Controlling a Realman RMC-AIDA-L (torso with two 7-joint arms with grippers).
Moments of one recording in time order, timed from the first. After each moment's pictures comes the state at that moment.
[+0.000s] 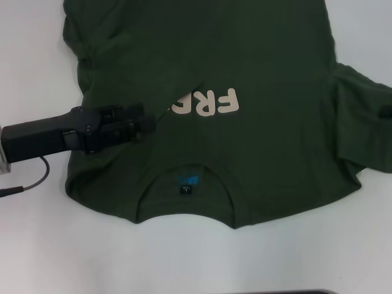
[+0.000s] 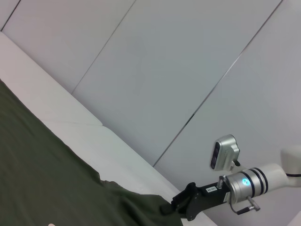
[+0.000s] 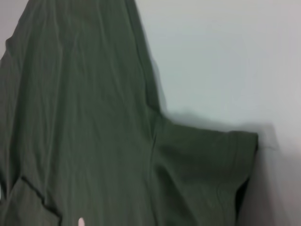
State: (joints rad) left arm -0.43 -2.16 -2.60 -0.76 -1.11 1.82 -1.70; right arm 0.49 1.85 -0.41 -0.51 -2.39 -1.39 2.55
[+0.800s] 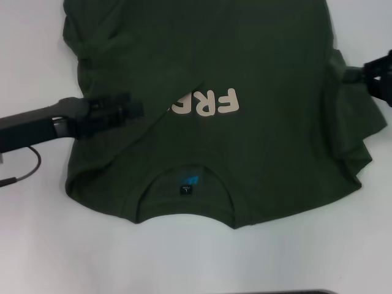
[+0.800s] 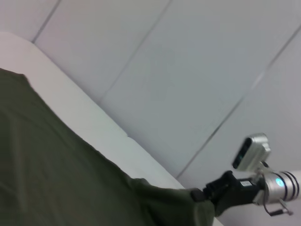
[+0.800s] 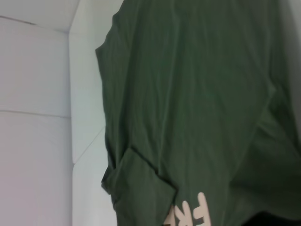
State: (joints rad) left arm -0.43 -2.15 -2.62 -0.76 -1.12 1.77 -1.73; right arm 0.55 1.90 -0.40 -0.54 -2.26 -1.55 2.55
